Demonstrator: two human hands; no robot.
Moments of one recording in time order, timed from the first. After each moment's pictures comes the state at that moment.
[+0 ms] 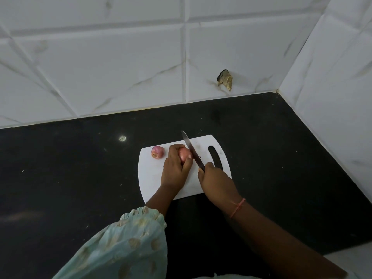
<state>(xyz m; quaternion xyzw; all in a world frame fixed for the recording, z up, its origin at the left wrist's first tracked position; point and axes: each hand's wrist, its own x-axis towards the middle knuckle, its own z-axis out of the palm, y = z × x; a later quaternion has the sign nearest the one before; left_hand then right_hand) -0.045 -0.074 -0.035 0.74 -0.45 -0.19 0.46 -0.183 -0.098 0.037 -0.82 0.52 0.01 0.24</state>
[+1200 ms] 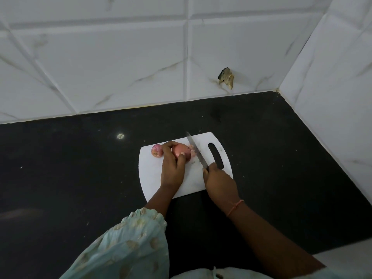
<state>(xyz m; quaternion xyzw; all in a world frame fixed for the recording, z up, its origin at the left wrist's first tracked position) -0.046 -0.065 -0.026 0.71 -0.37 -0.24 0.55 -0.189 -0.098 0.009 -0.81 0.55 0.00 0.20</state>
